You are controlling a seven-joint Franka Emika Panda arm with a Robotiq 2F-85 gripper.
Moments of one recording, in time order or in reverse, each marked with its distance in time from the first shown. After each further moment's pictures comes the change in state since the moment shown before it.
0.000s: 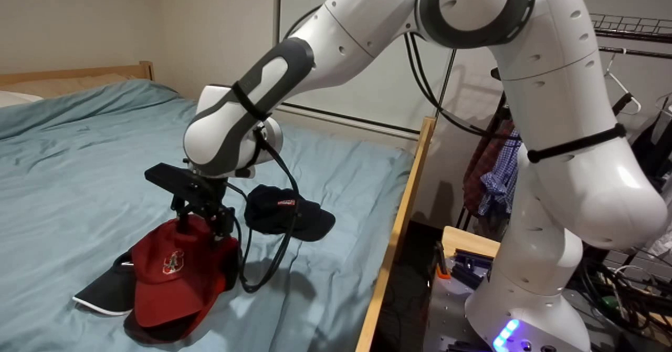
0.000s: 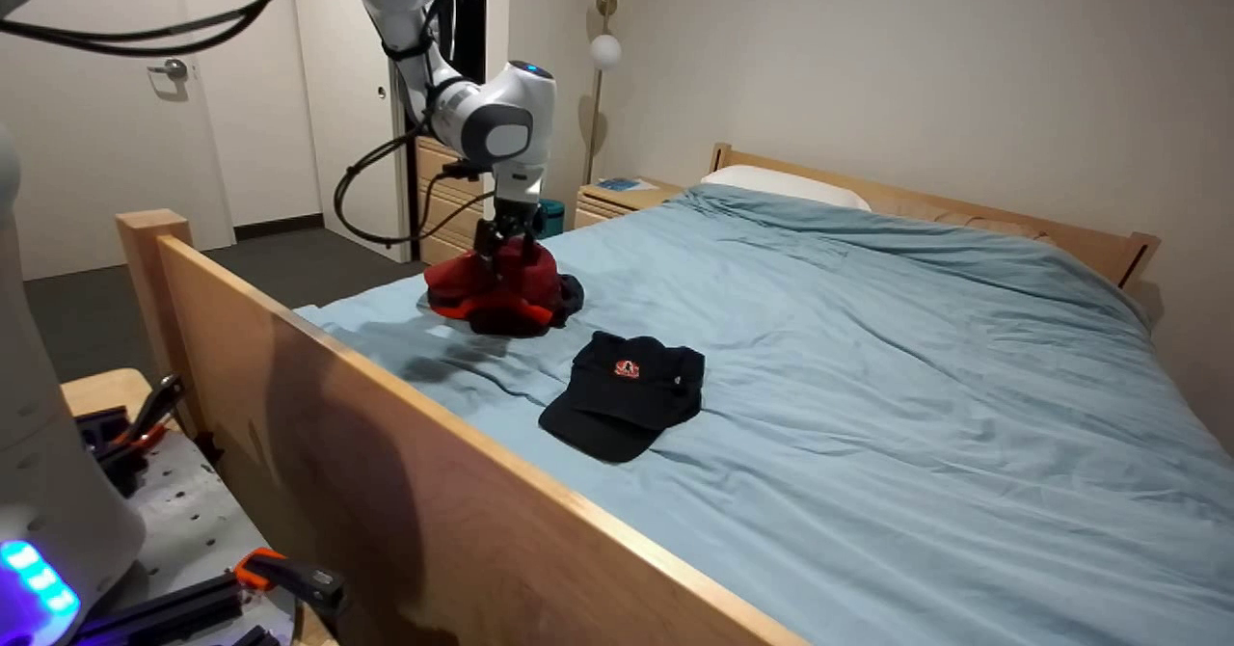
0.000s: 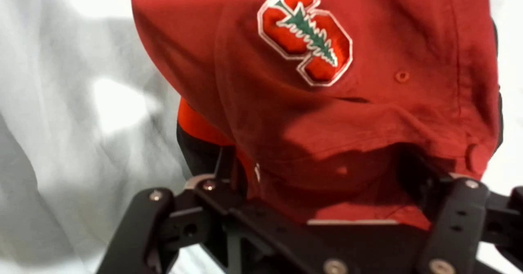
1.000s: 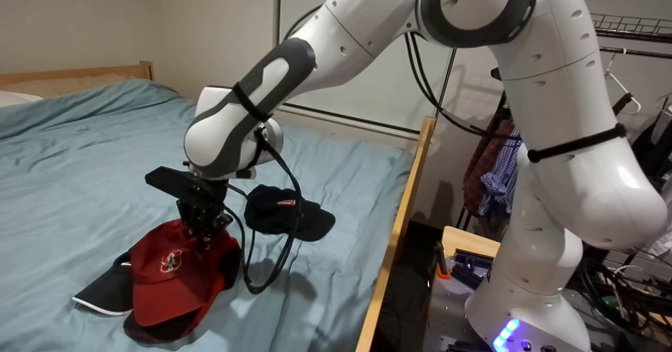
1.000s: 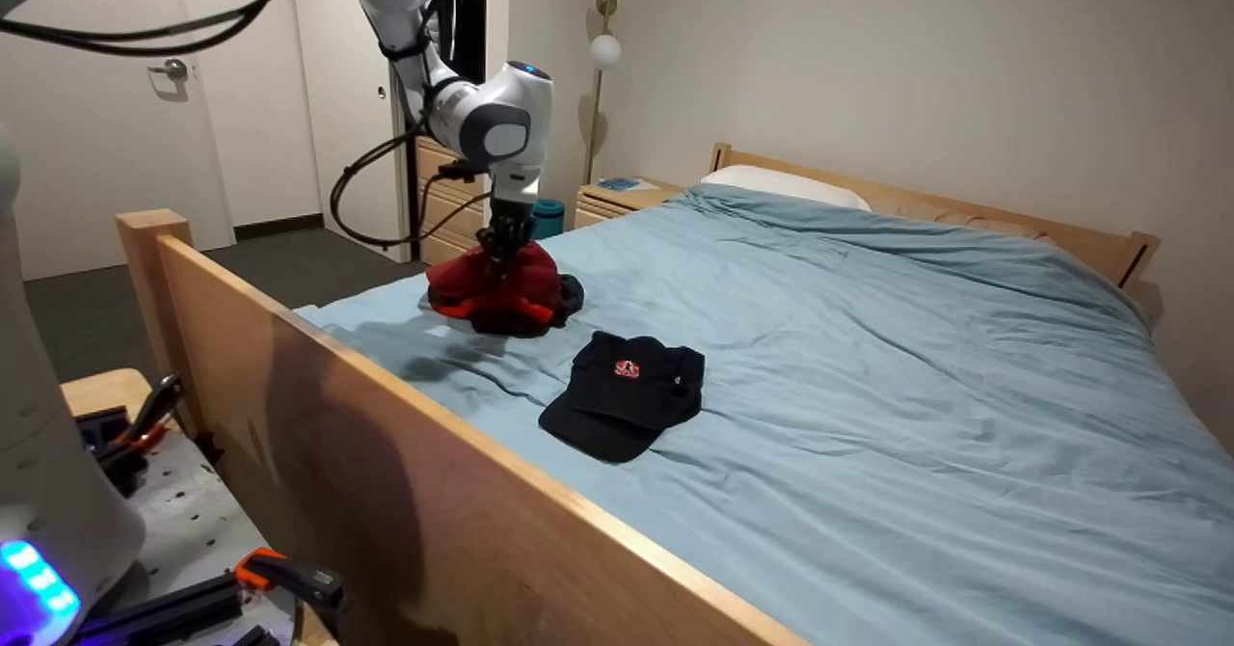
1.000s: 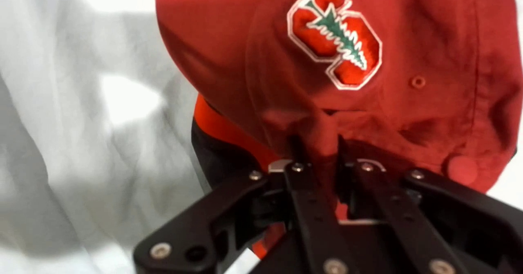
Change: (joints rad) arm 0.000 -0.005 0.005 -0.008 -0.014 -0.017 -0.014
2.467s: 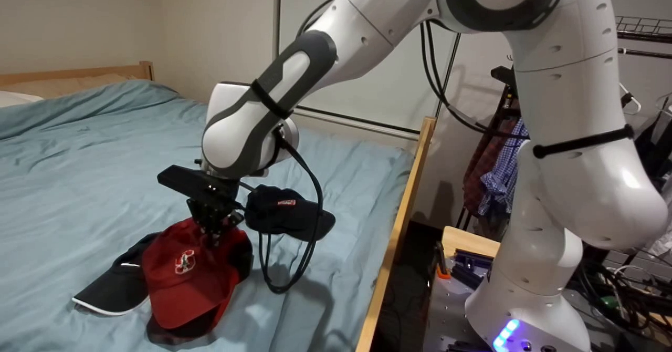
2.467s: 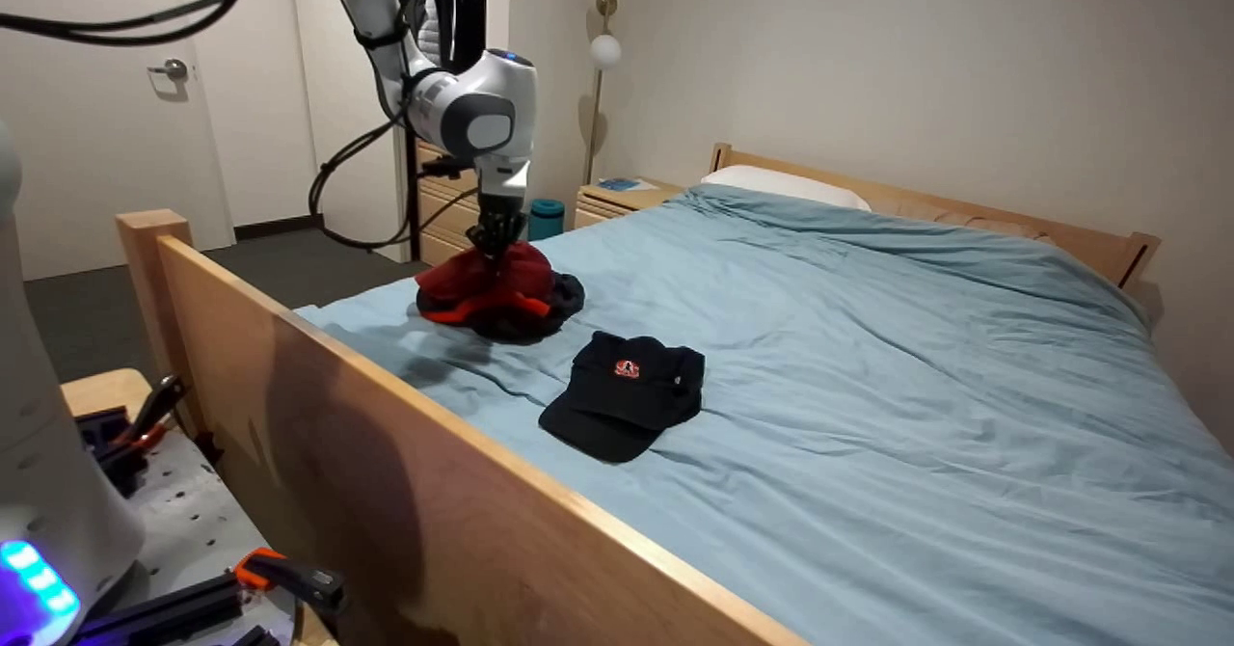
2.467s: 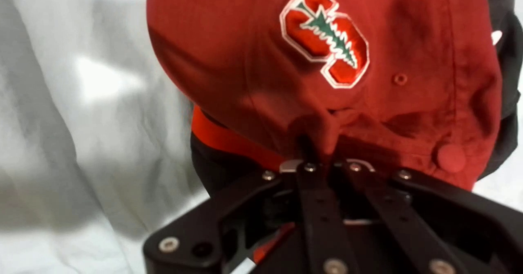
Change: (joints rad) arm 0.004 -0.094 0.004 -0.132 -0.036 0.067 -0.010
